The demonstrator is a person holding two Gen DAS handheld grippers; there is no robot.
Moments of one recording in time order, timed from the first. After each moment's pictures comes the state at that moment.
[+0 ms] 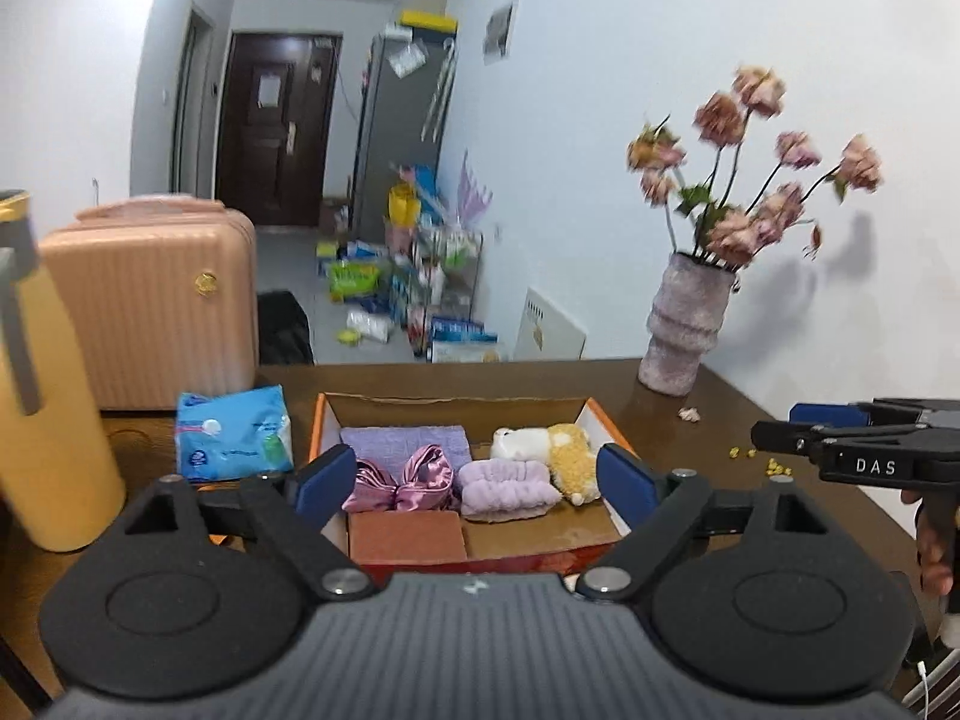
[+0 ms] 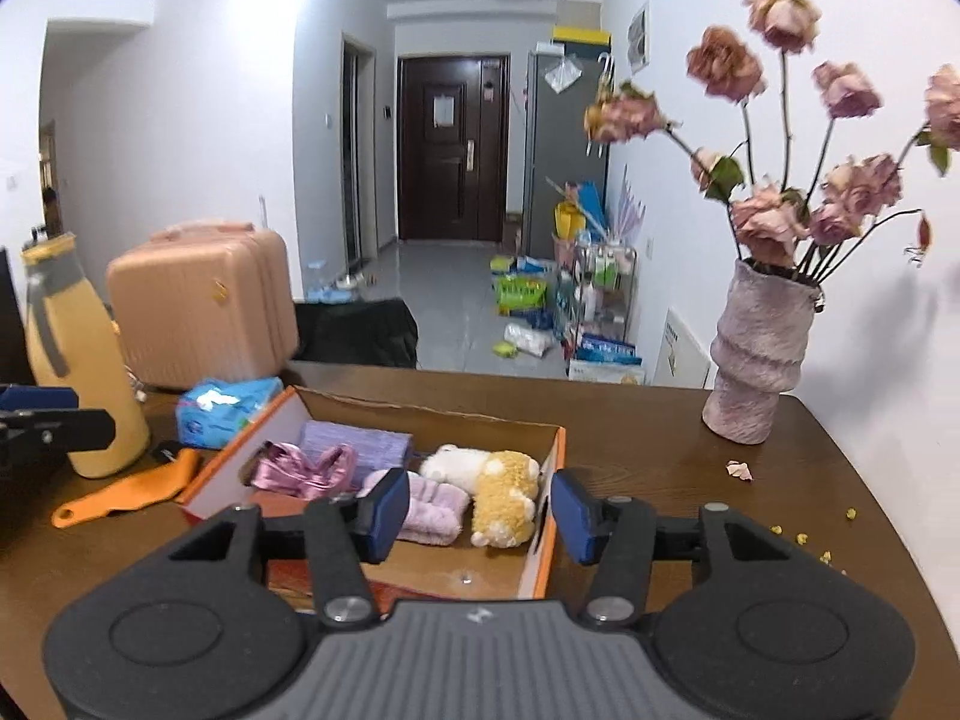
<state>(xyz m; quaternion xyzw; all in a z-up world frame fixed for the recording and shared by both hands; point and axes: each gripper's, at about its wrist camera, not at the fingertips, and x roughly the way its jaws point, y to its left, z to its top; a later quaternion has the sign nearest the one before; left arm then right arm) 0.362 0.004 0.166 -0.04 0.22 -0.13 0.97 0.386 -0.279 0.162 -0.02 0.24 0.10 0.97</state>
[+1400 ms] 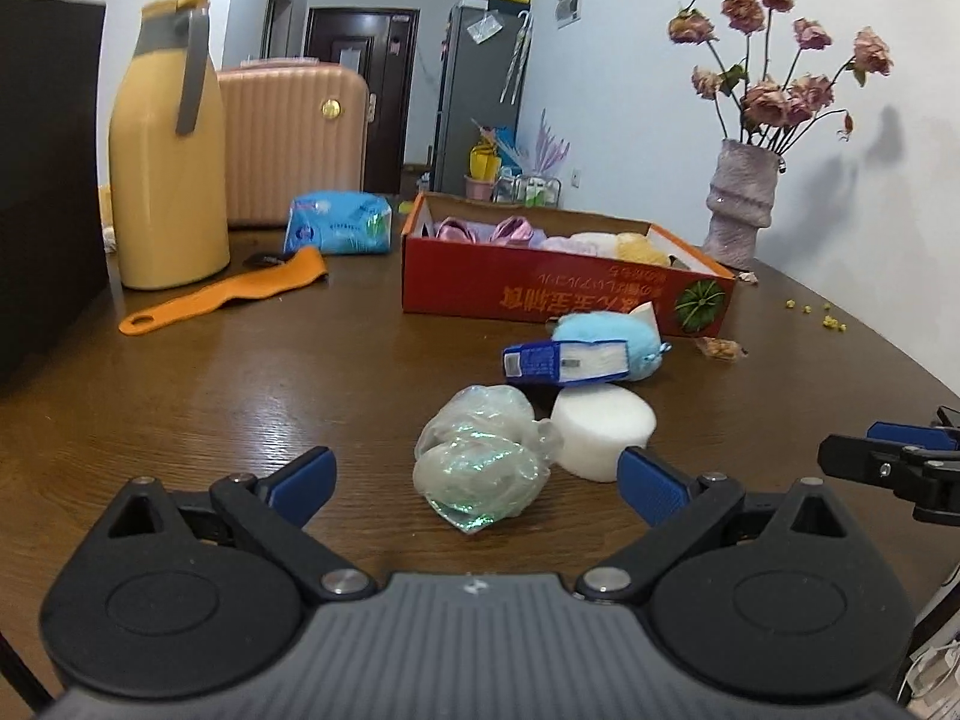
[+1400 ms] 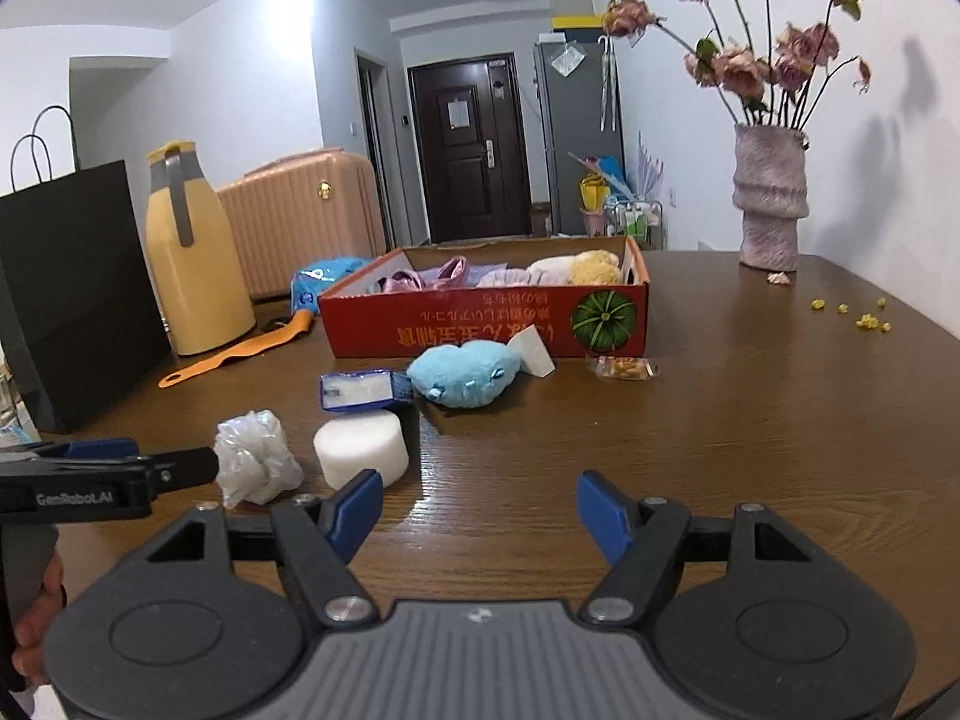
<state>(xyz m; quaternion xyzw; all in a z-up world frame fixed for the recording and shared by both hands) 0.212 0.018 -0.010 -0.04 0.26 -0.05 0.96 0.209 -0.238 0.002 0.04 0.25 0.13 0.96</state>
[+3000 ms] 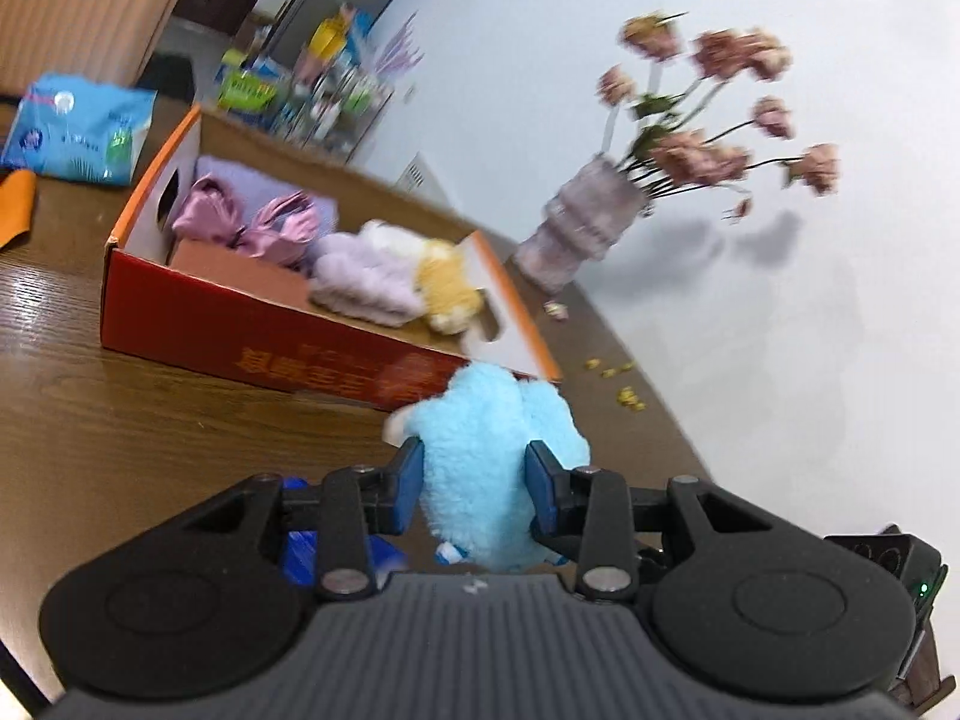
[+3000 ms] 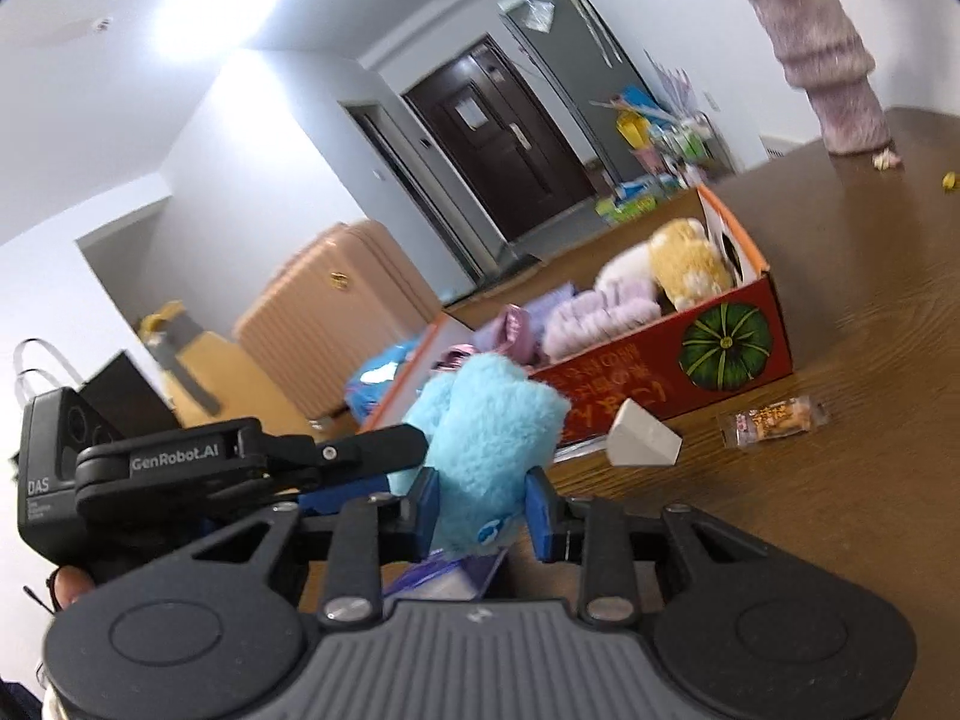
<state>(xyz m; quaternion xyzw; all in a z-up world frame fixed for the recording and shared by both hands) 0.381 0.000 0.037 -0.23 0.34 -0.27 0.87 0.333 -0.263 0.012 0.26 0.25 0.22 0.90</state>
